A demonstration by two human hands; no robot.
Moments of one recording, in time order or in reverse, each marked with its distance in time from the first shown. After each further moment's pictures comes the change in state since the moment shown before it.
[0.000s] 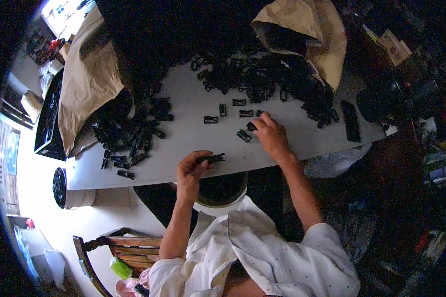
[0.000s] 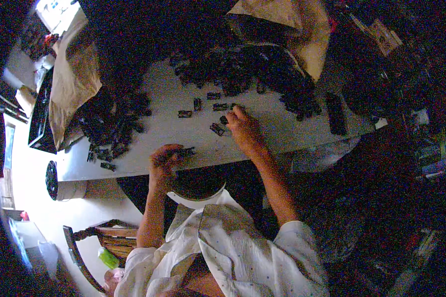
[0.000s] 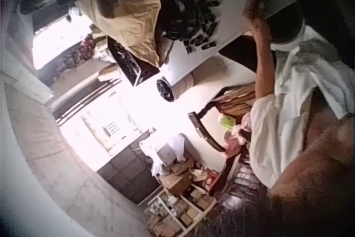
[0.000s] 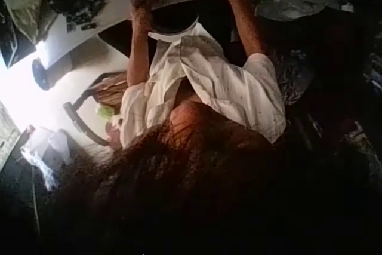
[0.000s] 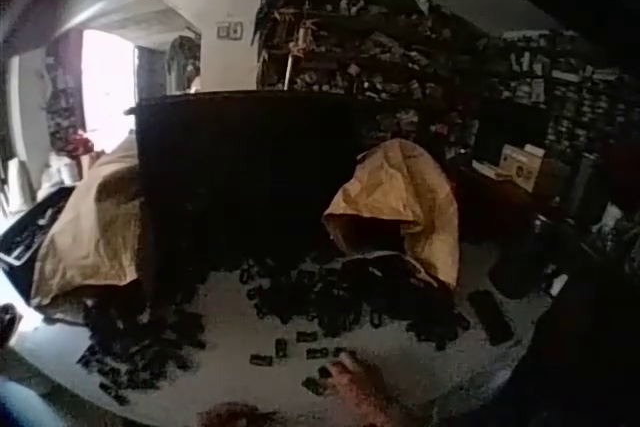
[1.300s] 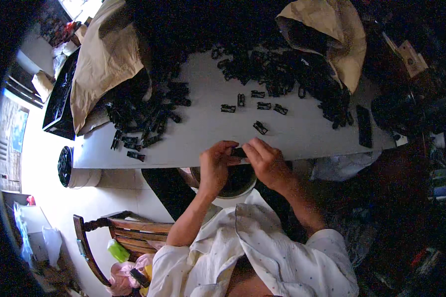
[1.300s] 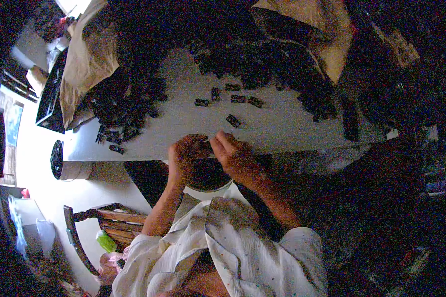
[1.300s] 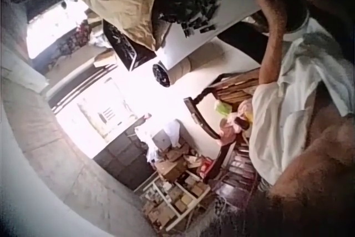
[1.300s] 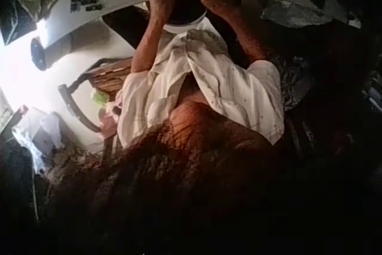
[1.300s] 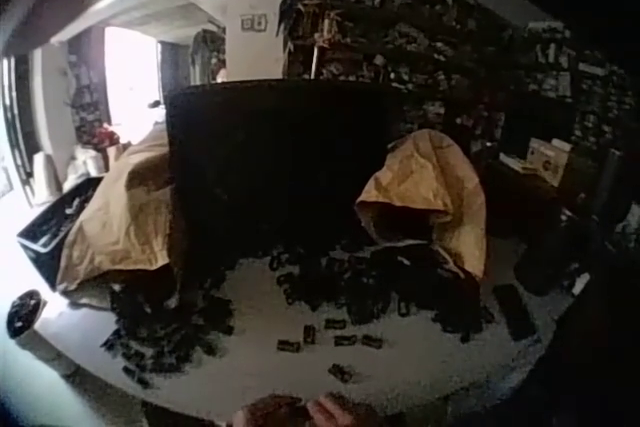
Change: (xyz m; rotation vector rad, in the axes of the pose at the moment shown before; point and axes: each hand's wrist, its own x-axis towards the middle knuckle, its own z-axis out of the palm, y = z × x) left_hand -0.008 0.011 0.032 0.426 0.048 0.149; right_hand -0.040 -0.088 -0.026 0.211 -0.013 -0.304
